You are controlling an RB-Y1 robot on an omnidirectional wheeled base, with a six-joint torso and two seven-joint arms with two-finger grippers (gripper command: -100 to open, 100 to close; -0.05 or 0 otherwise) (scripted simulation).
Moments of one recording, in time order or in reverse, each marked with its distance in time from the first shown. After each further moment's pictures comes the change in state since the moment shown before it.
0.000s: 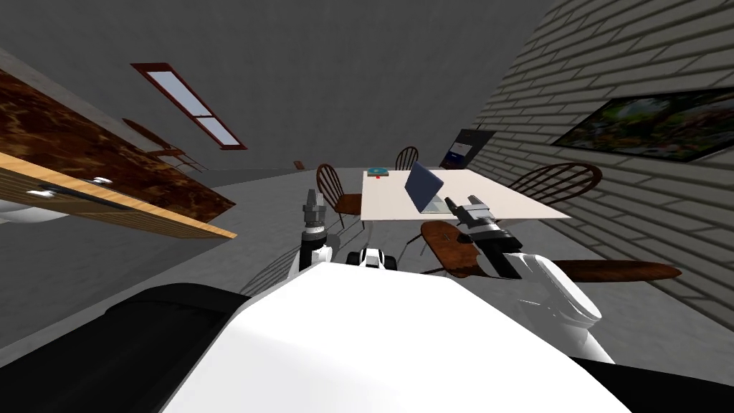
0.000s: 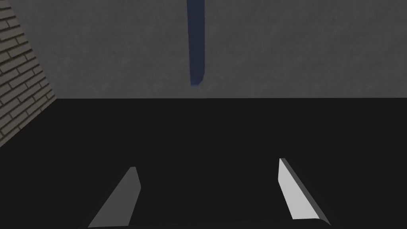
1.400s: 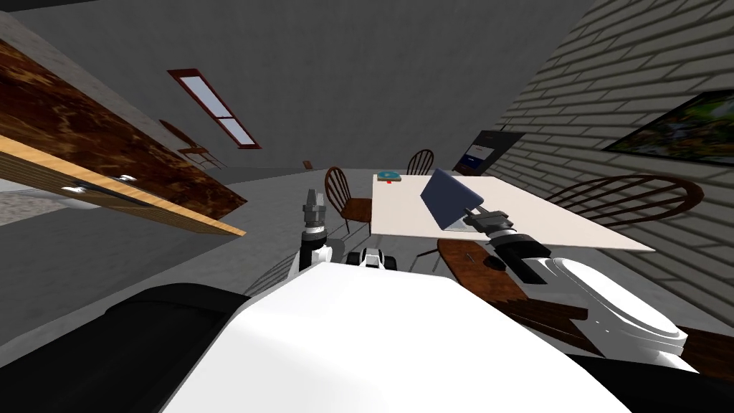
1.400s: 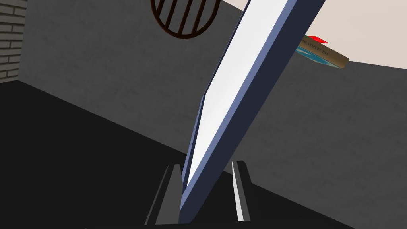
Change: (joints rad) left arm 0.000 0.000 0.000 0.000 0.000 0.000 0.000; right arm 0.121 -0.246 -0.028 0.132 0.118 0.124 0.122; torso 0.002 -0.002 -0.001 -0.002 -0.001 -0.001
